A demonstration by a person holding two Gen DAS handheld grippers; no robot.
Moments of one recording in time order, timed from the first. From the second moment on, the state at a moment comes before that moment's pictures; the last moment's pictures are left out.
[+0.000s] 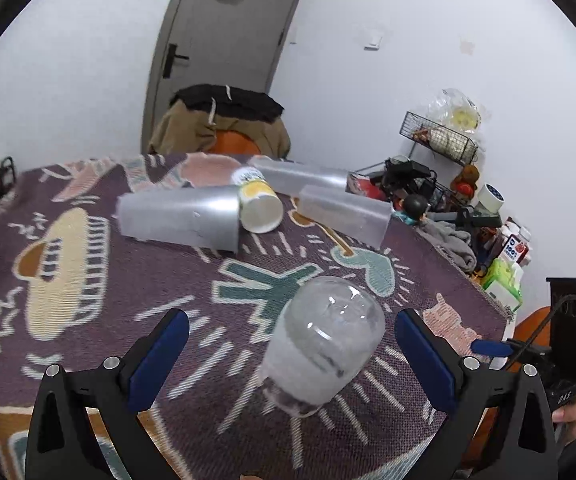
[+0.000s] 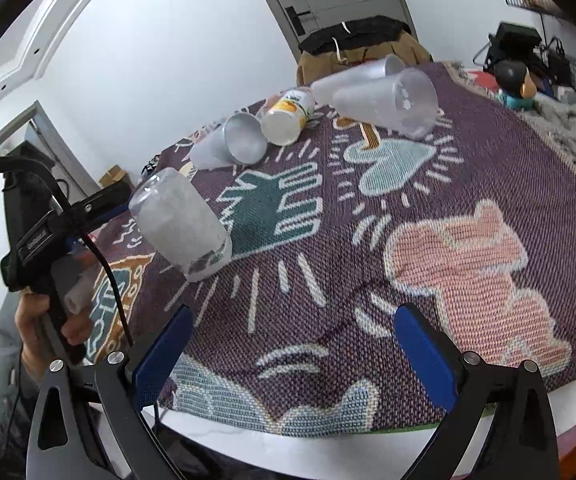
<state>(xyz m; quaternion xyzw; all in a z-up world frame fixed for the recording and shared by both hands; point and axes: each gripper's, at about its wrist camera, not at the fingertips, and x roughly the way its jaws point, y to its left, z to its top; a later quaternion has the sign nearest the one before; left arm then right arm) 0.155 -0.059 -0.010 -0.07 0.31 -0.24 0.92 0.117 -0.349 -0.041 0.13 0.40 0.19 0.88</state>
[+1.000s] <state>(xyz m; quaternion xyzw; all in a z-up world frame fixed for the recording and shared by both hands) 0.015 -0.012 0.023 -0.02 0.15 -0.07 0.99 0.090 -0.314 0.016 0.06 0.32 0.21 0.92</state>
